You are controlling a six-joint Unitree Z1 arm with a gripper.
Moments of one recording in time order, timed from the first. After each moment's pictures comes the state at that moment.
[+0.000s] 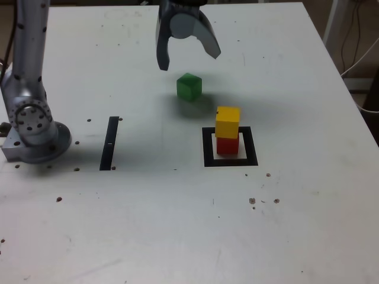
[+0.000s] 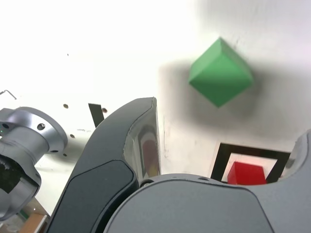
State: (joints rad) arm 0.47 1.96 -1.57 1.42 0.03 0.40
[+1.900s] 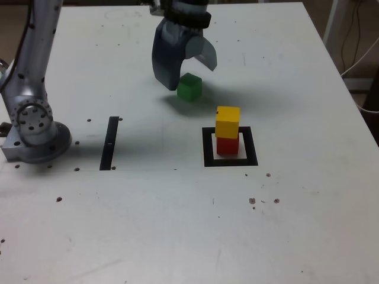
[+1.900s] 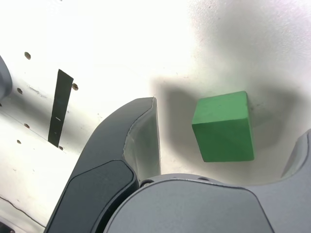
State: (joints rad) arm 0.50 2.06 -1.50 1.33 -0.03 -0.07
